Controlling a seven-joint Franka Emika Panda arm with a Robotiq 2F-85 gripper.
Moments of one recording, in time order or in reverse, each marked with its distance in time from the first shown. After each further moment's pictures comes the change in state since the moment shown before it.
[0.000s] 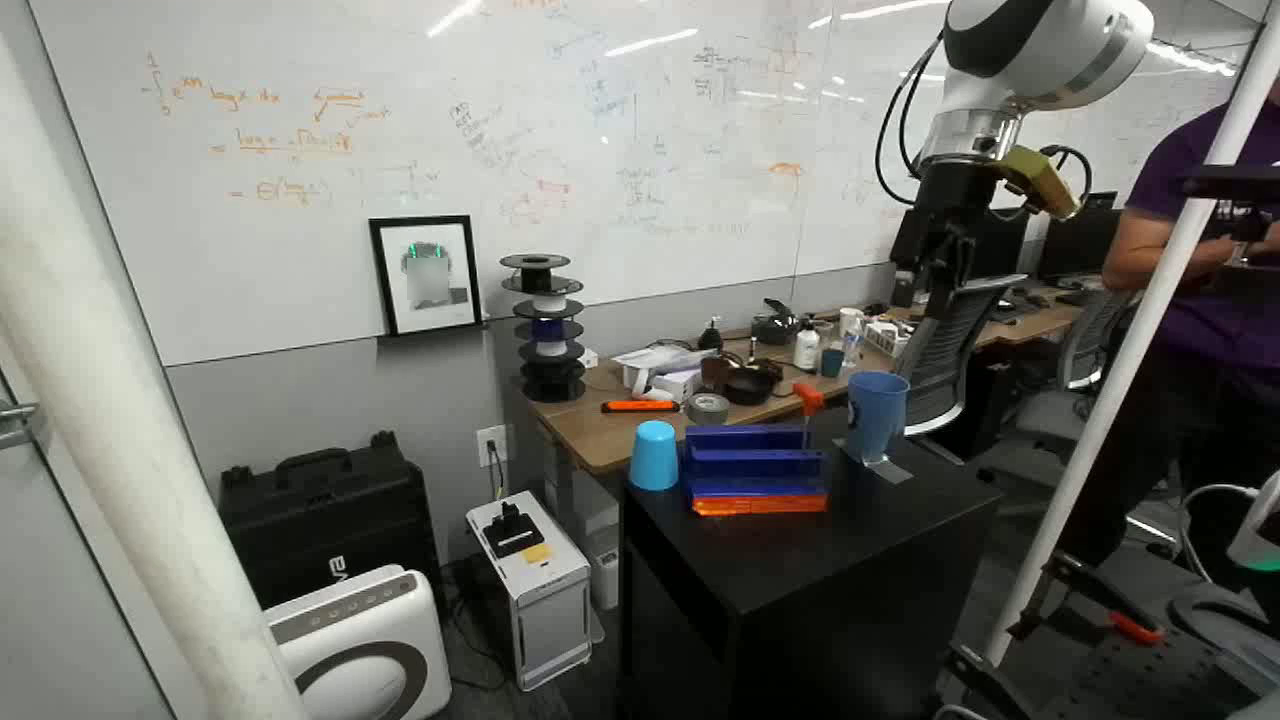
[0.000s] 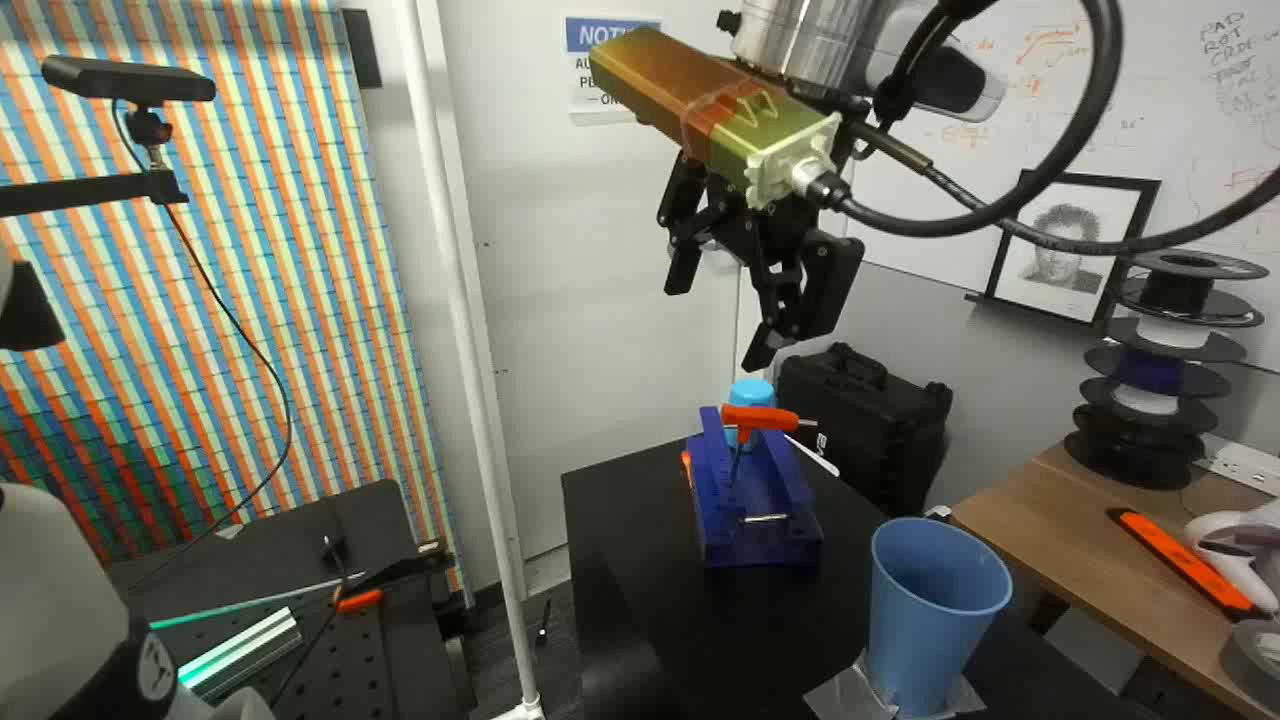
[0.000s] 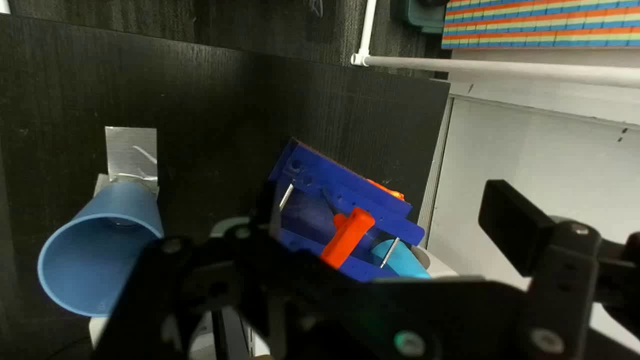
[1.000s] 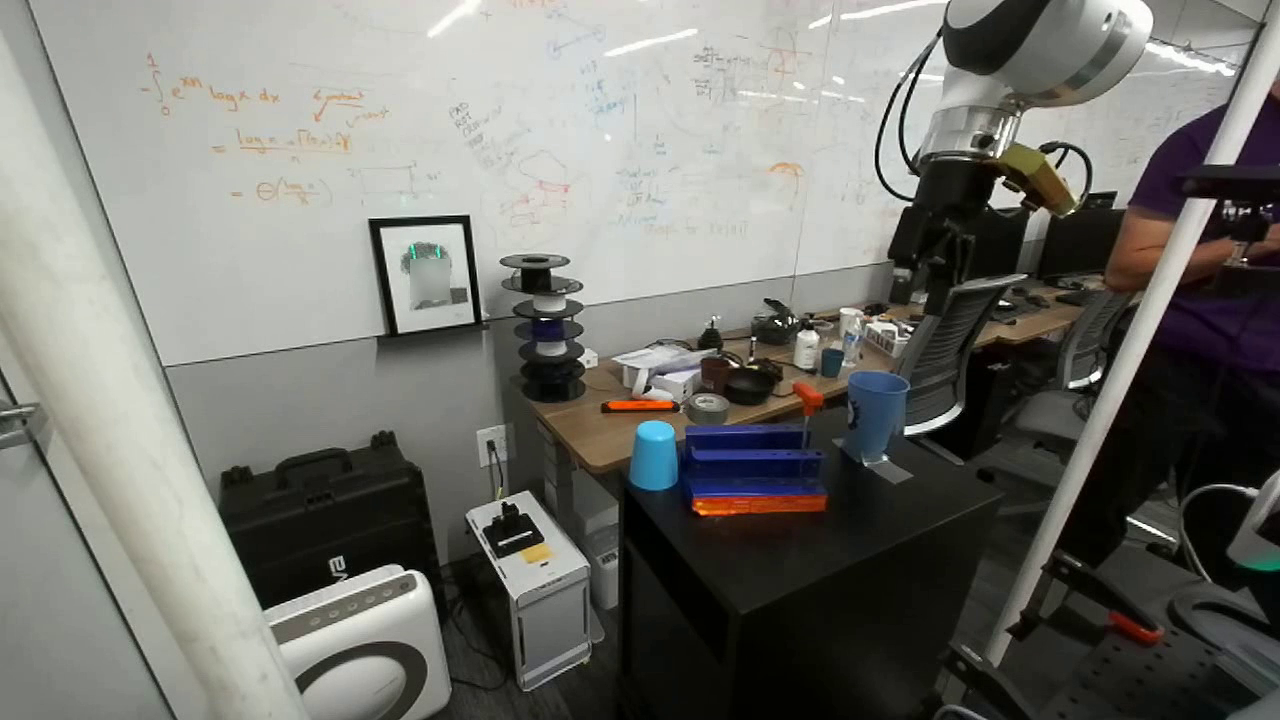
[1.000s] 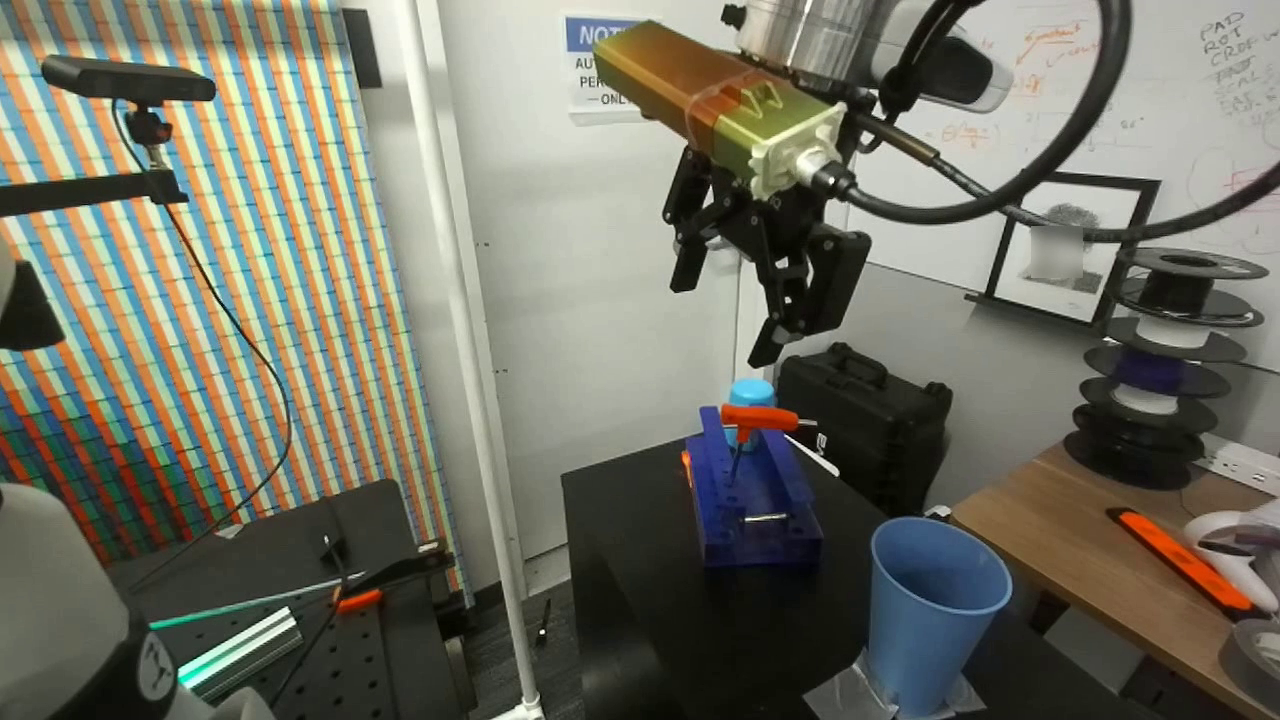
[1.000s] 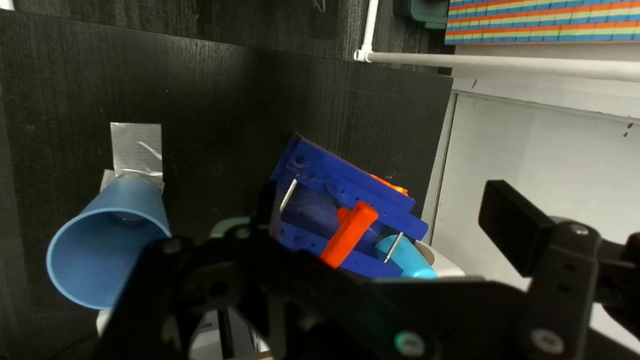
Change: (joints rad) arm -0.011 0.003 0.012 0.008 -0.005 0.003 0.017
